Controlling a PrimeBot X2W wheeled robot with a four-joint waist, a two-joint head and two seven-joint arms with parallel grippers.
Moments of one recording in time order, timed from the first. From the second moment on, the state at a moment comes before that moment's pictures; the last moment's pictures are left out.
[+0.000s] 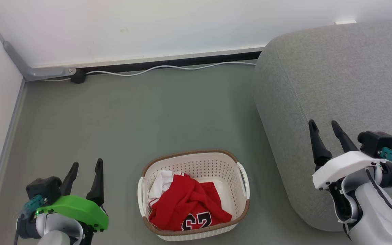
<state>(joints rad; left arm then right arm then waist) -0.10 0.17 -0.26 0.30 -0.60 -0.02 -0.17 -0.18 -0.19 0.25 0.35 0.51 -0.03 -0.17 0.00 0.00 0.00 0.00</state>
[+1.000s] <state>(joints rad) -0.16 0.18 -0.29 0.37 -0.34 0.07 -0.25 -0.23 -0.20 0.31 0.42 0.25 -0.05 -0.25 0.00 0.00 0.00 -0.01</state>
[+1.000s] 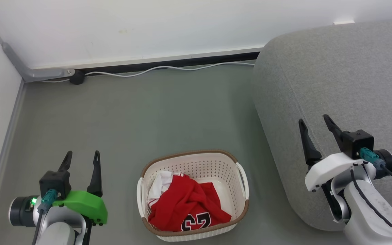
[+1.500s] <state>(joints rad) -0.16 0.18 -0.28 0.38 -0.35 0.07 -0.25 -0.23 -0.18 0.29 0.43 0.27 -0.03 -0.25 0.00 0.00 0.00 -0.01</state>
